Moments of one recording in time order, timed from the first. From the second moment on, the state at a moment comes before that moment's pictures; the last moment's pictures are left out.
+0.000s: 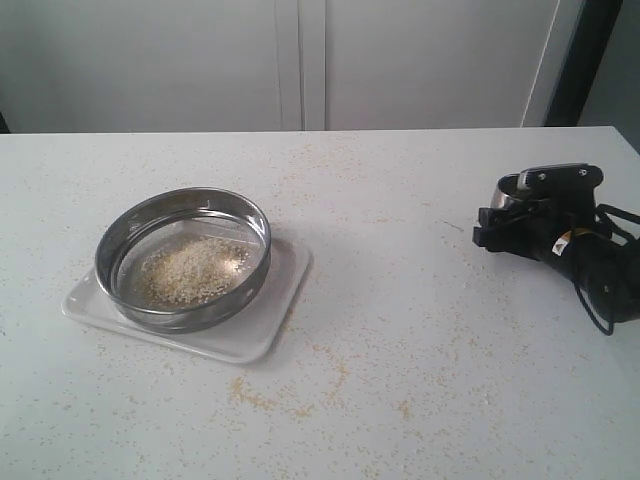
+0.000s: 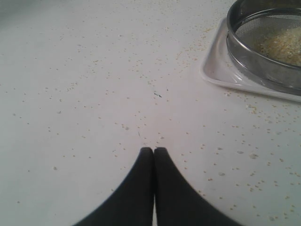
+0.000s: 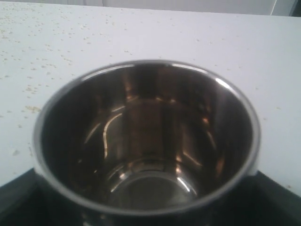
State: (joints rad) left arm 0.11 0.00 0.02 -0.10 0.46 0.15; right arm -0.03 2.19 -0.92 -0.22 -0.82 0.12
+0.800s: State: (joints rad) left arm 0.11 0.00 0.02 -0.10 0.46 0.15; right arm -0.03 2.21 -0.93 -0.21 -0.82 0.11
